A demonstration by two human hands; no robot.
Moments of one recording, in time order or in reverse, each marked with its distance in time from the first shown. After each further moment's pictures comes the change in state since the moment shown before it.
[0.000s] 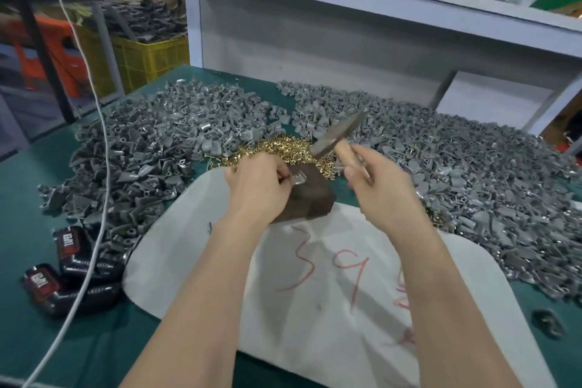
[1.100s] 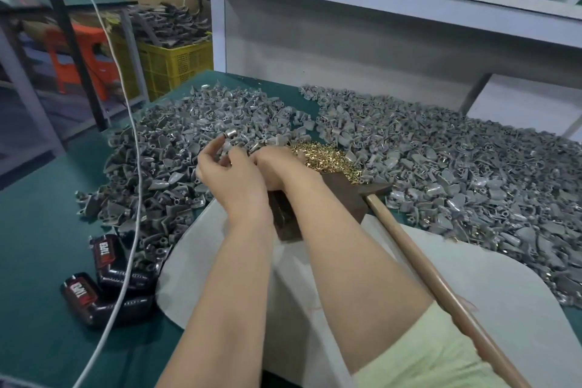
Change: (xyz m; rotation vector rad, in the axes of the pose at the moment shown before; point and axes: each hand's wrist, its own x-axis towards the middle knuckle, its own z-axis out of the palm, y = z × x) left_hand 0.016 -0.017 -0.021 -1.190 0.707 -0.541; right_hand 0.088 -0.106 0.138 -0.602 -0.645 -0.110
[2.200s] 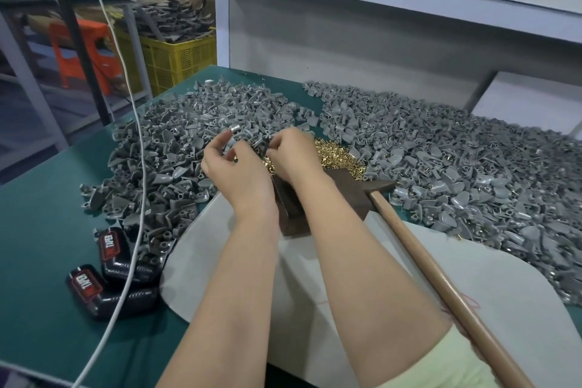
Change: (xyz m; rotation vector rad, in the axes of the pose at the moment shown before) left_hand -0.003 0.001 0.000 0.003 0.008 0.003; right_hand -0.012 0.014 0.005 0.406 0.460 0.033
